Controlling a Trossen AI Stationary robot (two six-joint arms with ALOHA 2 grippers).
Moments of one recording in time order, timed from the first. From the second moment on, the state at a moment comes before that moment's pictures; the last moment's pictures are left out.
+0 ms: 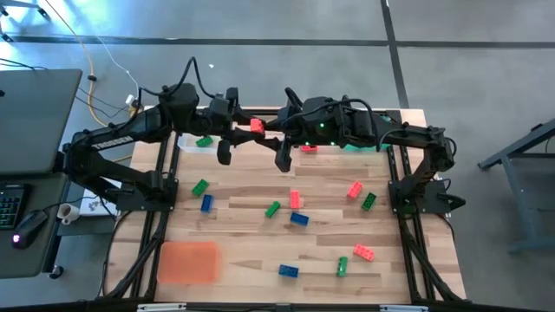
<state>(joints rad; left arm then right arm) 0.36 1.20 1.34 -0.23 0.26 0.03 -0.02 1.72 1.96 -0.54 0.12 0.05</state>
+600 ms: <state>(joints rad) 0.27 1.11 1.34 -0.88 0.25 0.03 -0.02 1.71 1.96 -0.69 0.14 0.14</state>
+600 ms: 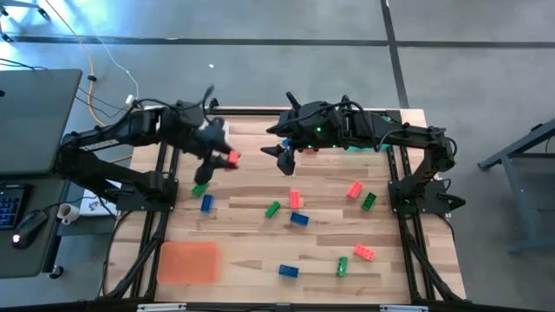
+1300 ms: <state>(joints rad) -0.26 1.11 1.23 -1.31 0.19 -0.53 -0.10 1.71 1.96 -0.81 0.15 0.16</state>
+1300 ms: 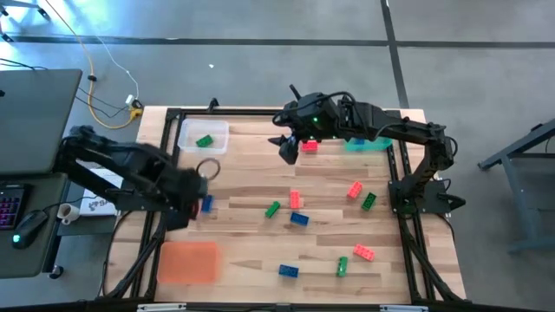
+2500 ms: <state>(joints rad) -0.67 1.22 0.76 -0.70 0.25 -1.08 -0.12 1.71 1.96 -0.85 0.15 0.15</state>
